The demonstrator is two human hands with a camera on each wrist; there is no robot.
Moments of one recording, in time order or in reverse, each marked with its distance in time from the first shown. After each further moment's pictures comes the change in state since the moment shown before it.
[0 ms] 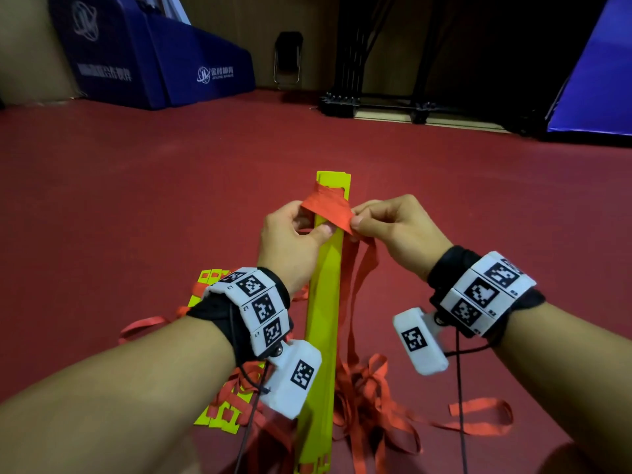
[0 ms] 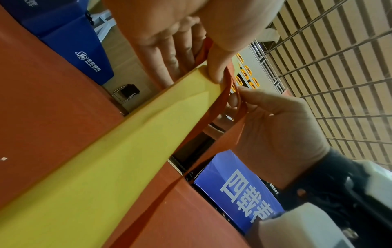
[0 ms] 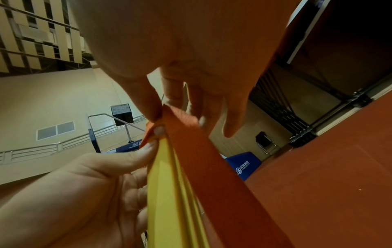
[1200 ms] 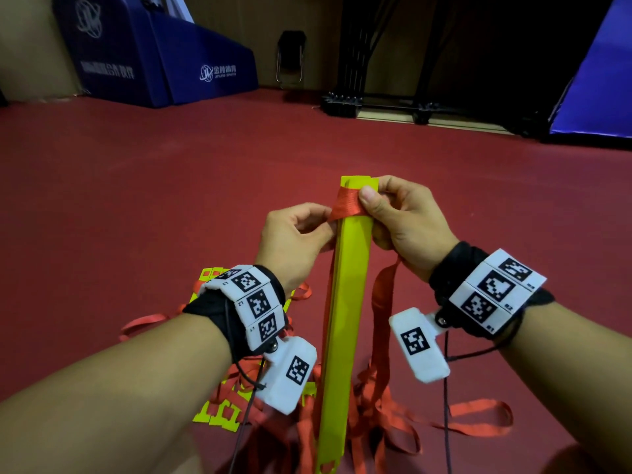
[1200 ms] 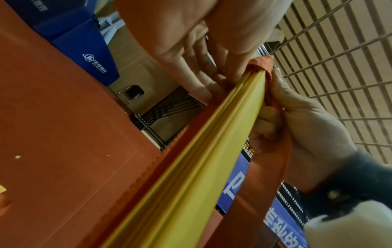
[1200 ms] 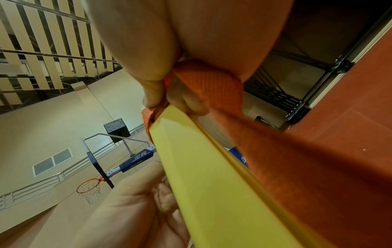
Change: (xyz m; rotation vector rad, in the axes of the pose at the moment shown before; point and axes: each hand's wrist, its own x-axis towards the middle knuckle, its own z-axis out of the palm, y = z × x) left_hand -0.002 0.001 -0.003 -0.181 -0.119 0.027; right_hand -0.005 -0.023 0.011 0.438 0.129 0.010
